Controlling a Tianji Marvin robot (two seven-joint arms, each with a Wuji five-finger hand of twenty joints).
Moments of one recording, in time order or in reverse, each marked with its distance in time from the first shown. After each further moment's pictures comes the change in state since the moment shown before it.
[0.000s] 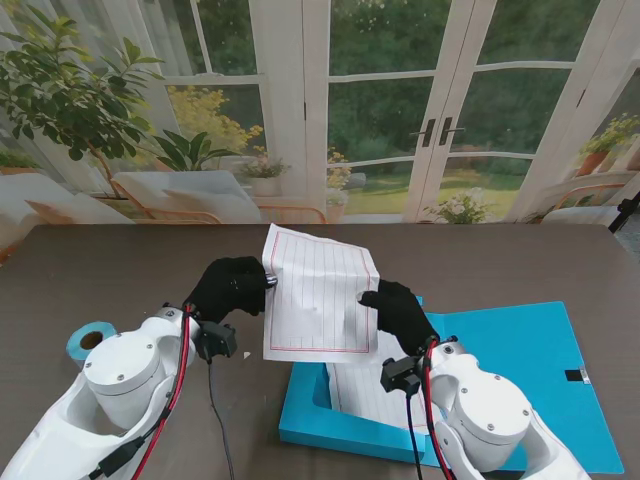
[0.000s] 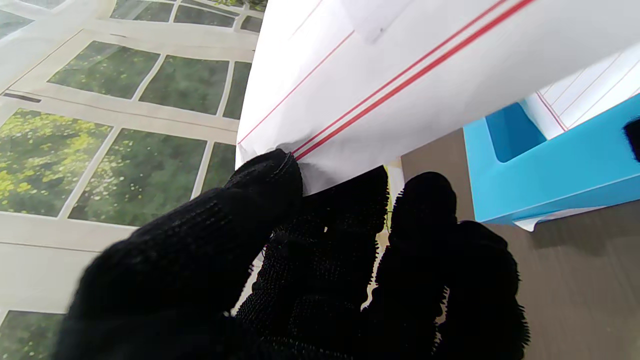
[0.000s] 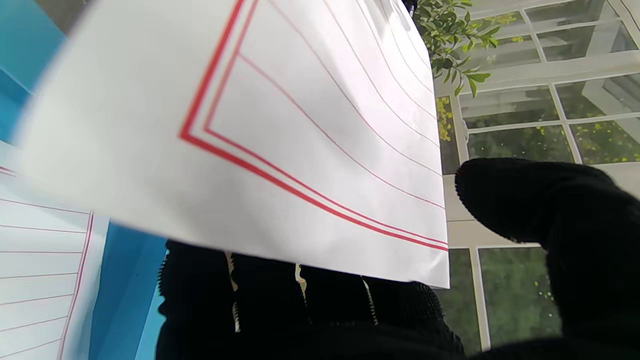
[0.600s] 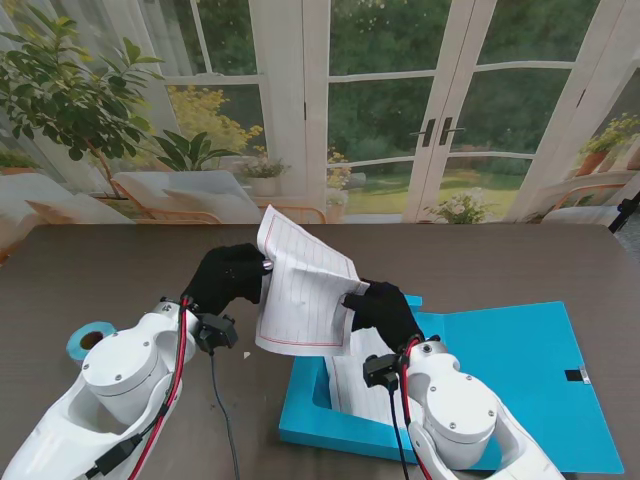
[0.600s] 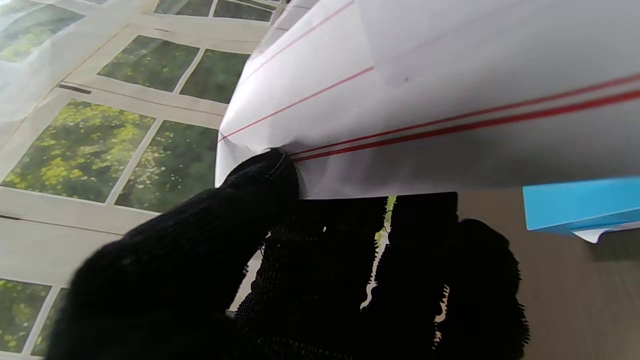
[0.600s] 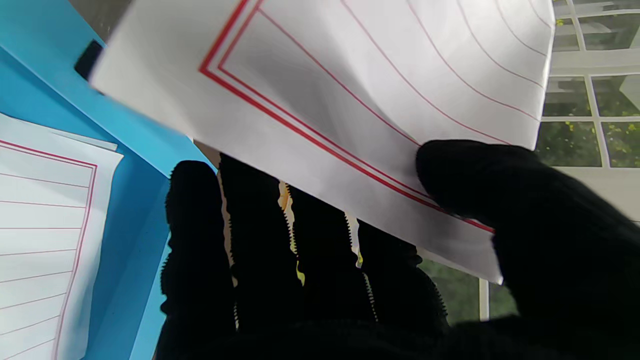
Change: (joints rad) left arm -0.007 -0.005 0.006 -0.012 -0.052 -0.064 0.040; right arm 0.049 -0.038 -0.086 0.049 -0.102 0.012 -0.144; left_hand -0.030 -0.002 0.023 0.000 0.022 -0.010 0.000 -0.012 0.013 -0.008 0.000 -0.011 0.022 -0.004 -0.012 -0.011 0.020 -0.002 0.000 -0.019; right_hand 0.220 -0.031 -0.003 -0.312 0.157 -0.029 0.261 -0.221 0.161 0.003 0.007 -0.034 0.100 -0.012 -0.008 -0.034 0.003 -0.017 -0.081 0.042
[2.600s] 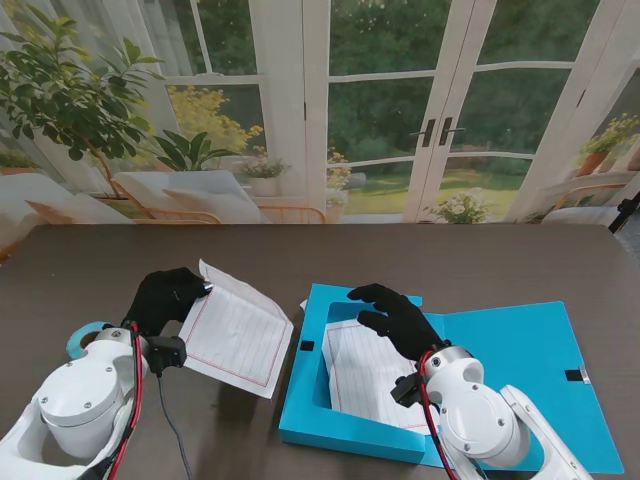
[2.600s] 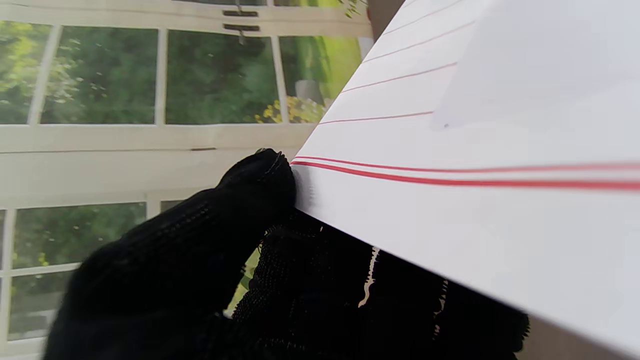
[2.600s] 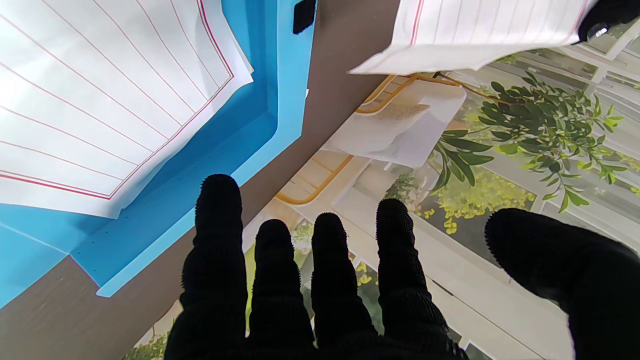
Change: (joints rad) left arm 0.154 0.001 -0.176 -0.028 0.203 0.029 0.079; right arm -0.037 0.102 0.050 -0.032 -0.507 0.037 0.220; left_hand -0.011 0.009 -0.008 -0.020 0.026 -0.025 -0.016 -0.017 0.001 -0.024 -0.001 -0.040 0.062 -0.037 -0.015 -0.038 0.100 -0.024 -0.024 -0.029; right_hand -0.479 0.357 -0.034 0.302 -0.573 -0.119 -0.430 0.072 -0.665 -0.100 -0.136 -0.166 -0.557 -0.136 -0.386 -0.152 0.005 -0.163 -0.464 0.036
